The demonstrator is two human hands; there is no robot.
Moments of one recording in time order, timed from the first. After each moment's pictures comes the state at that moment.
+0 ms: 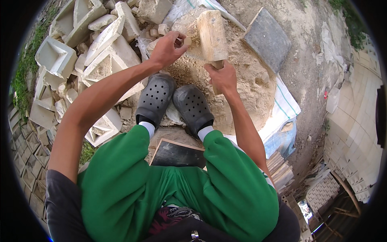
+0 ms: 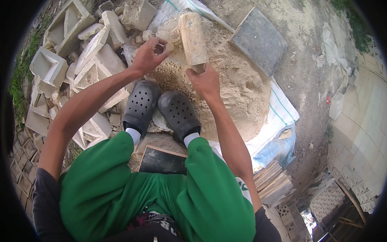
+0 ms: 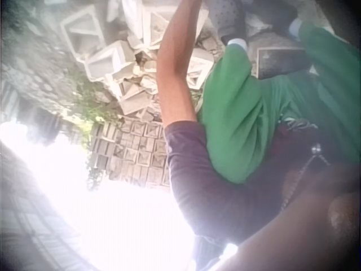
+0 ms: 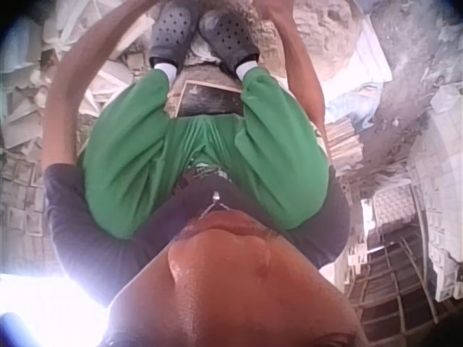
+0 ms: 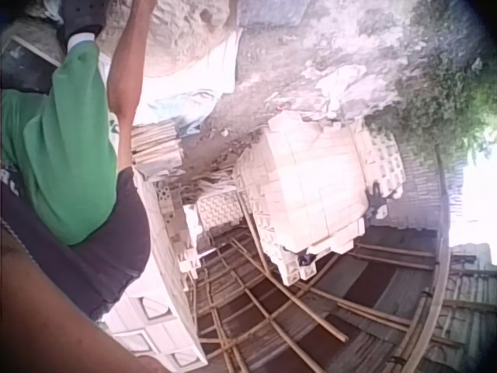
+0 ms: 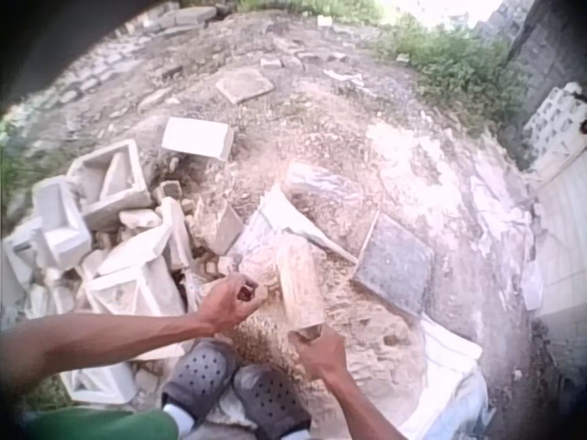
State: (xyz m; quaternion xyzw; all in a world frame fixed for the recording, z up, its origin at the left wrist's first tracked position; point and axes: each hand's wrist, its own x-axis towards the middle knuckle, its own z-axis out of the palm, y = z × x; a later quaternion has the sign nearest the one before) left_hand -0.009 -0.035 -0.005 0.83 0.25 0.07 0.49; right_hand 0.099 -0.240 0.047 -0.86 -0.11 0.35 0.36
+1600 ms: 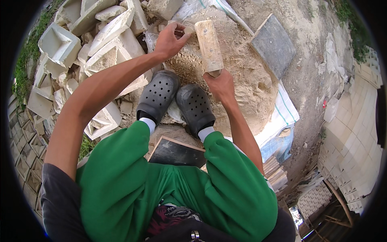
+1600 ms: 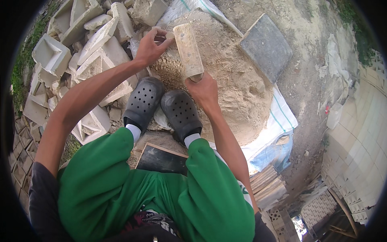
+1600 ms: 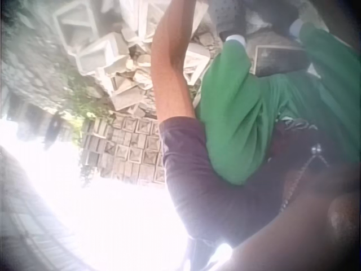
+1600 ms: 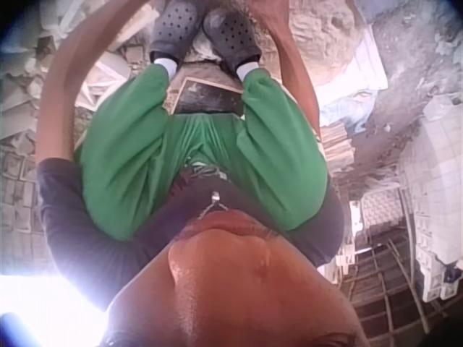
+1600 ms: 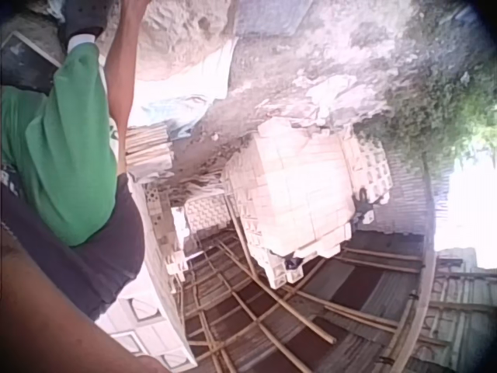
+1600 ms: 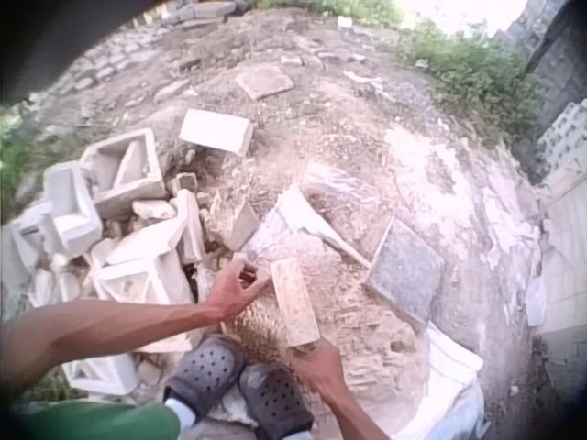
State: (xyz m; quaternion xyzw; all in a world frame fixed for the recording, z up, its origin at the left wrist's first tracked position) left_hand -0.008 -0.022 -0.013 0.77 0.36 0.11 0.52; right_hand 0.077 -0.237 0.054 -0.87 -0.15 0.38 0.26
